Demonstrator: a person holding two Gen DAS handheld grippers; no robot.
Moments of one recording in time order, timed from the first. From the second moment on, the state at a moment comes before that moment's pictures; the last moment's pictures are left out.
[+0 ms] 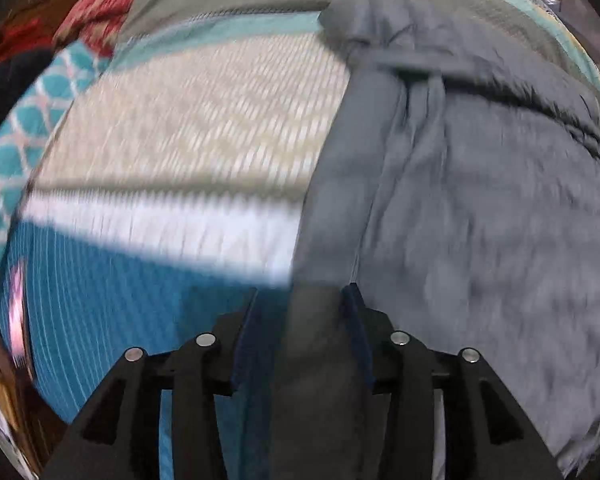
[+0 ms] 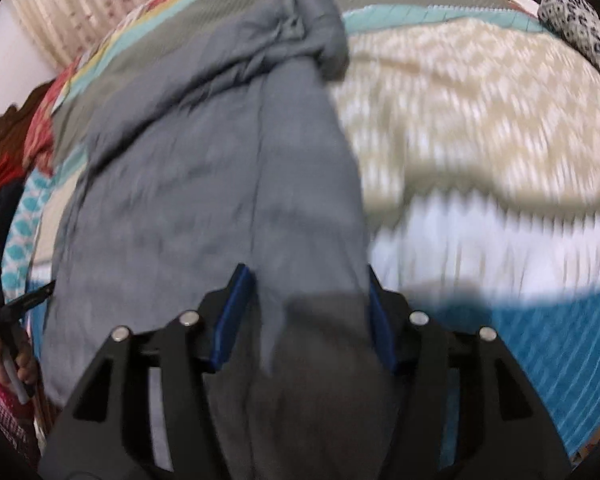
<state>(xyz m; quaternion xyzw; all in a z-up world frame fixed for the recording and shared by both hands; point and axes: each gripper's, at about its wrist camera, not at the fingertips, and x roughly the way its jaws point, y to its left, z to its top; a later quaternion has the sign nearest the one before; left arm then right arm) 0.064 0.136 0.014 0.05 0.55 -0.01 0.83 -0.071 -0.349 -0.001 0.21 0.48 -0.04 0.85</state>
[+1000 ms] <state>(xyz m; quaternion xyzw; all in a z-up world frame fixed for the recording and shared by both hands) -0.079 0.171 0.016 0.06 0.56 0.01 0.83 -0.214 -0.316 -0.009 0.17 0.50 -0.04 0.84</state>
